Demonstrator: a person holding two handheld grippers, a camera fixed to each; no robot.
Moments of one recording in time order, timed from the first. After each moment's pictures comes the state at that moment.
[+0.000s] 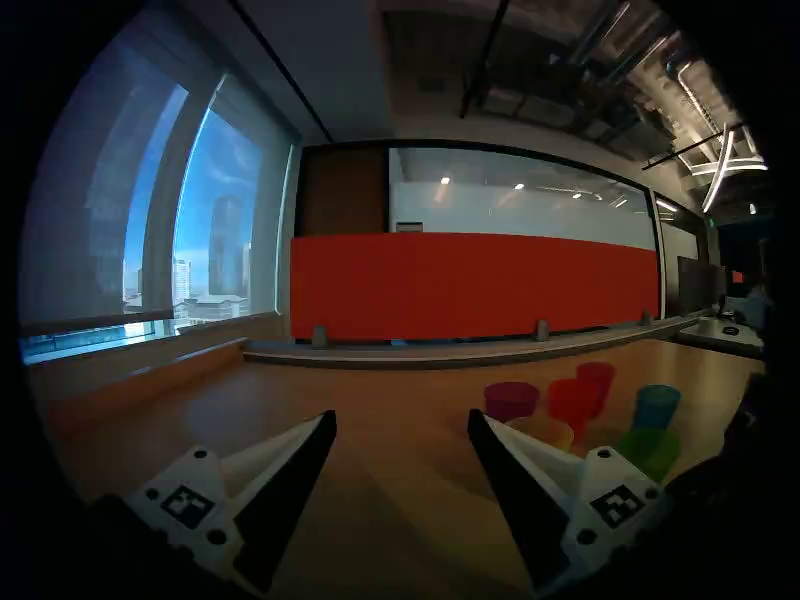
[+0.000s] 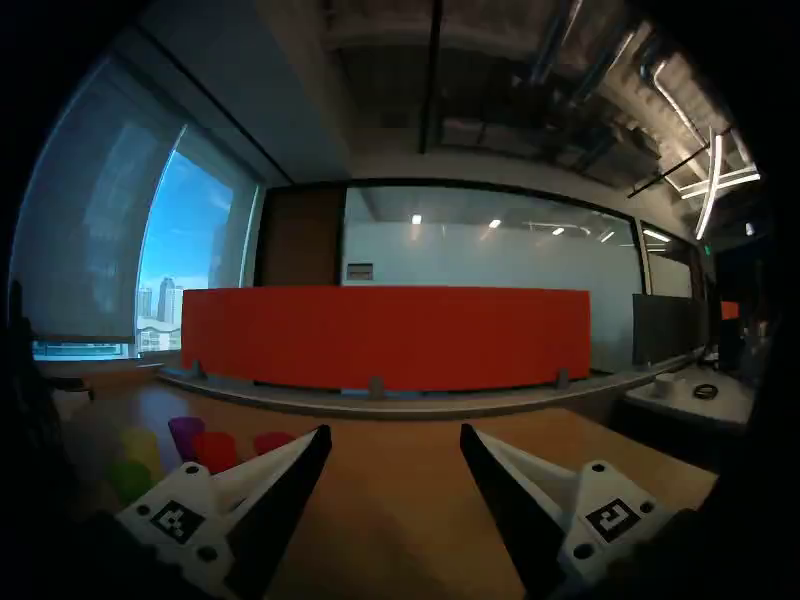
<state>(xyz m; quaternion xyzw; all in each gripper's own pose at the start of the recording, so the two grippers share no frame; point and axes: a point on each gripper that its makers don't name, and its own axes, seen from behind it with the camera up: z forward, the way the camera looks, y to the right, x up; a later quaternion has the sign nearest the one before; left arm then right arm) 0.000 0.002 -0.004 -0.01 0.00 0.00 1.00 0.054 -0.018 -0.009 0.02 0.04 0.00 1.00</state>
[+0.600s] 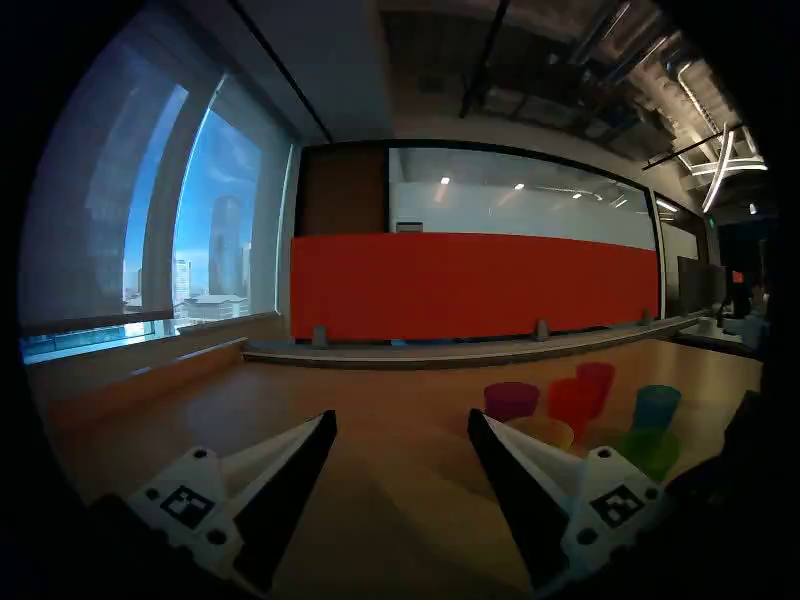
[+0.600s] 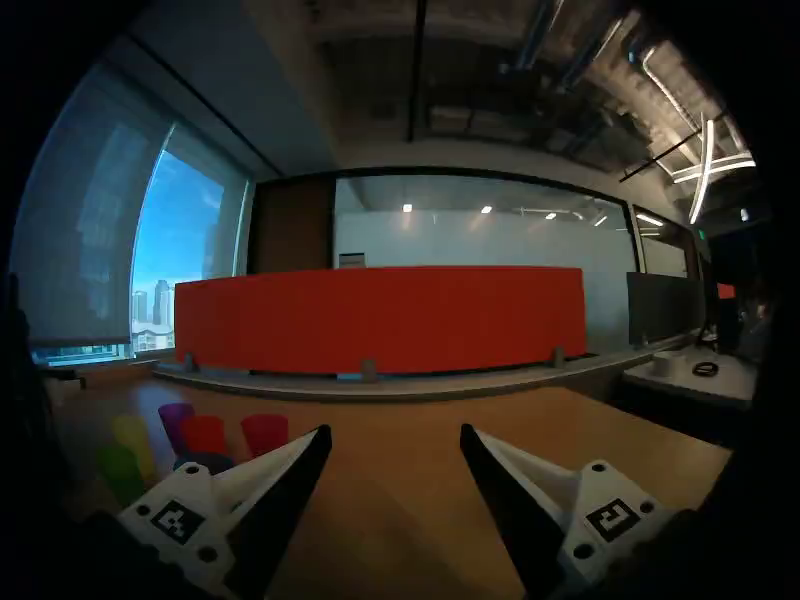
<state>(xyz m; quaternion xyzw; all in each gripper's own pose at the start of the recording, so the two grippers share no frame) 0.000 0.003 -0.004 -0.01 0.00 0.00 1.00 0.018 -0.003 -0.004 0.00 0.02 0.01 1.00</state>
